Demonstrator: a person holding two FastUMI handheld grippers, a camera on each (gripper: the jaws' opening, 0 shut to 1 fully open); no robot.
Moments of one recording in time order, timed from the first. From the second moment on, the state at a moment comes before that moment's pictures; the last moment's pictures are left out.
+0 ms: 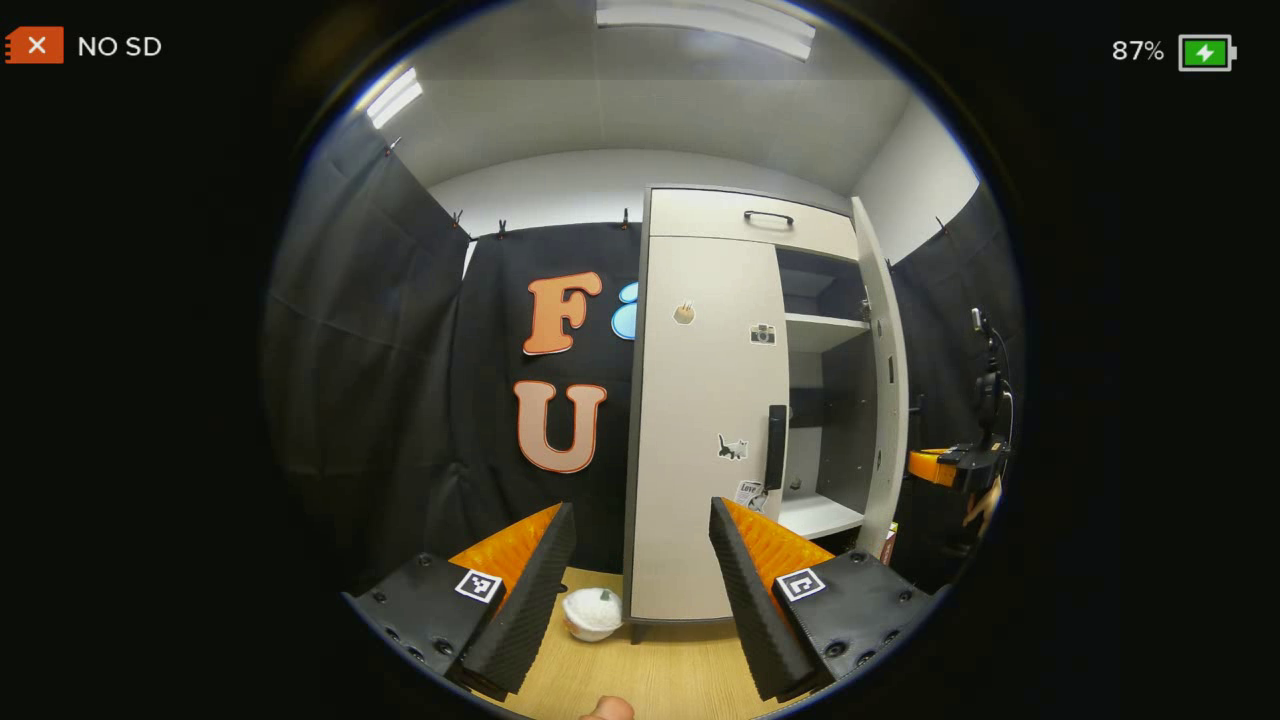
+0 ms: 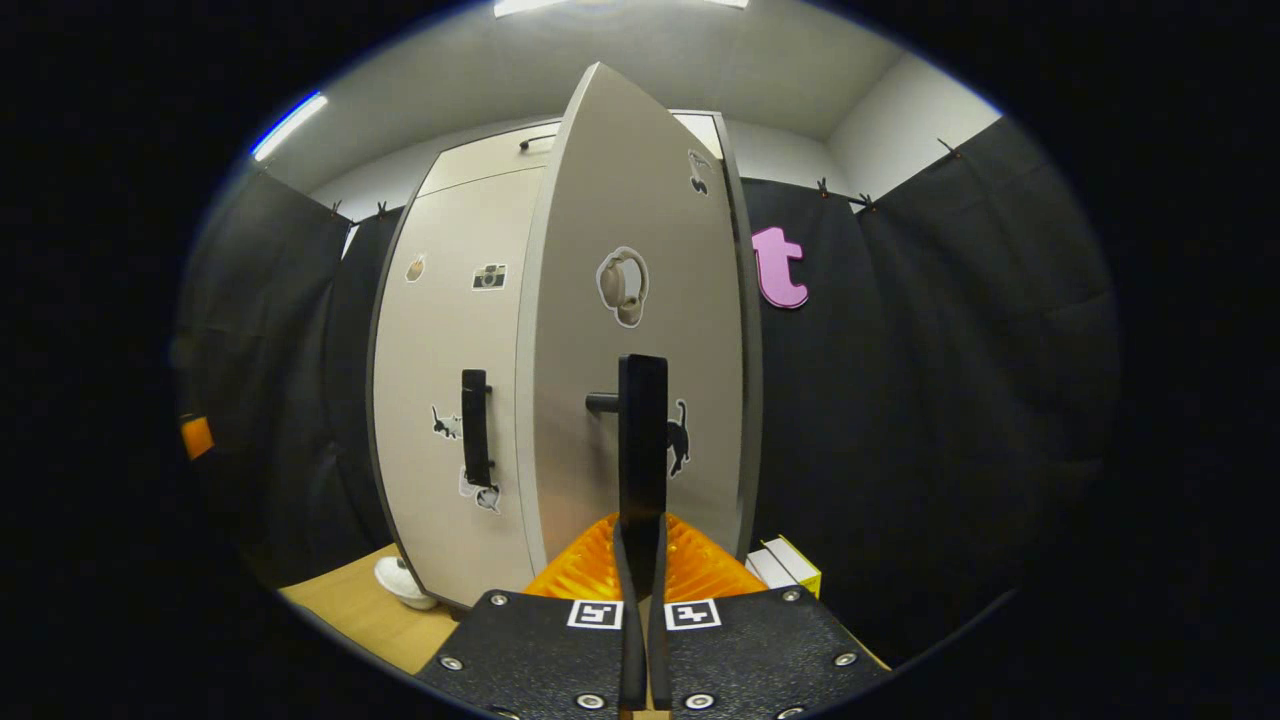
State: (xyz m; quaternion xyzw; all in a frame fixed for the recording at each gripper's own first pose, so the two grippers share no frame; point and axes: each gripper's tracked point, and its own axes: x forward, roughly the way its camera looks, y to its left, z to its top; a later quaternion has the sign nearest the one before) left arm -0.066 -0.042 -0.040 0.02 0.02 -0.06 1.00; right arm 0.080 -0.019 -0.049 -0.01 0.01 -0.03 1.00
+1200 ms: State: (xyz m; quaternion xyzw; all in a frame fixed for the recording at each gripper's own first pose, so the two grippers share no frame) left arm -0.032 -0.137 -0.065 0.02 0.04 -0.12 0.99; right arm 0.048 -0.091 -0.026 -0.04 -0.04 -0.10 0.99
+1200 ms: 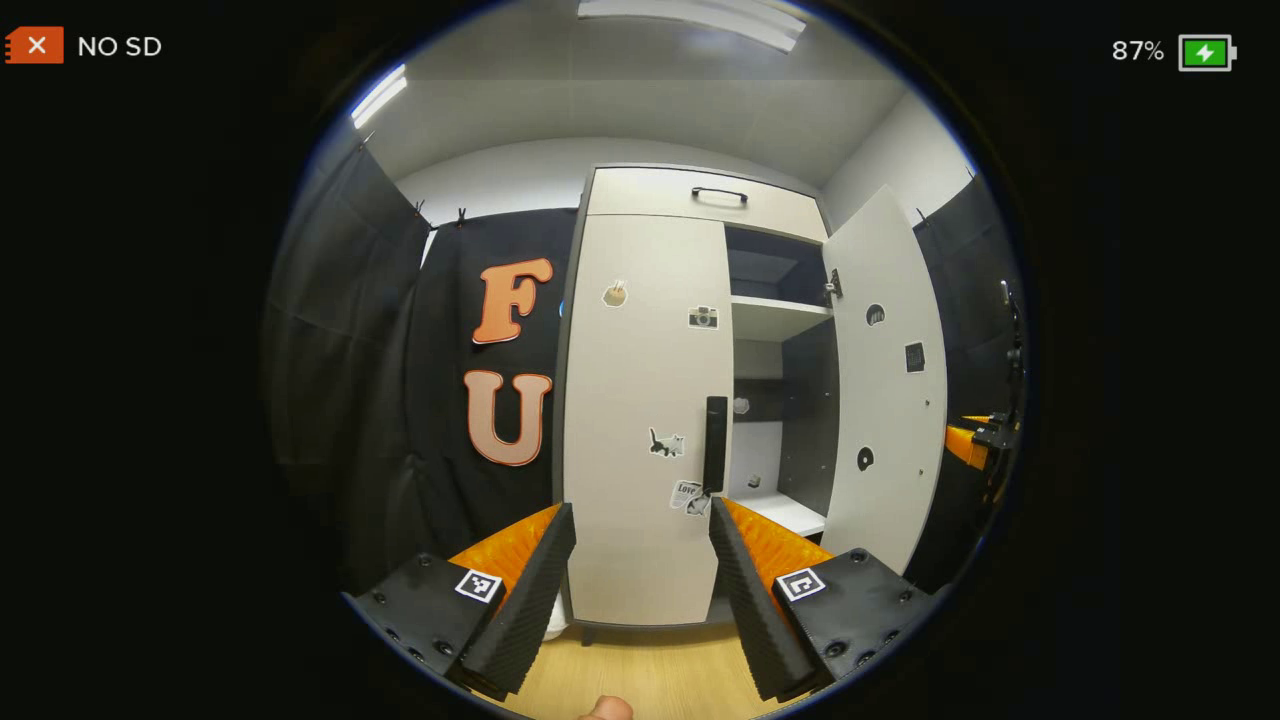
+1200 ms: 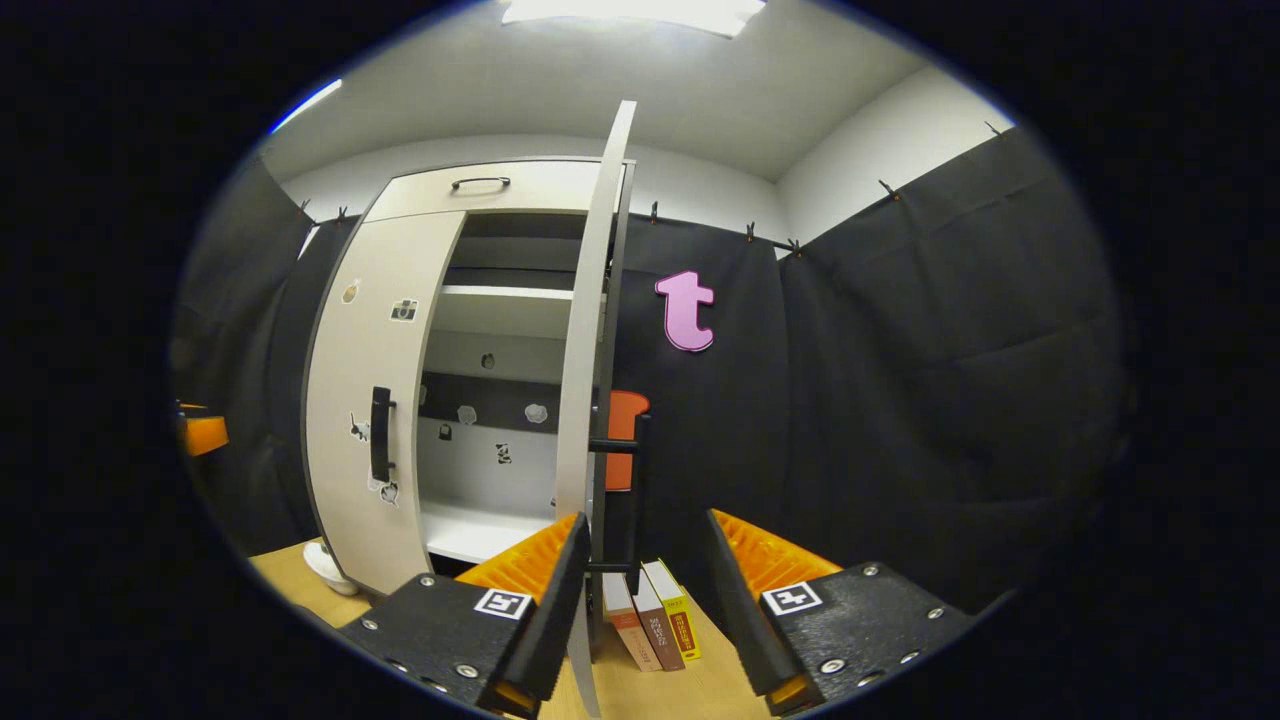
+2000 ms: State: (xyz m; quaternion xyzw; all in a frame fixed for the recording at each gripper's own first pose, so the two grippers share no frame) left arm 0.061 -0.231 -0.083 0.04 0.04 -0.14 0.99; right arm 0.050 -0.094 -0.025 -0.01 -0.05 -0.09 1.00
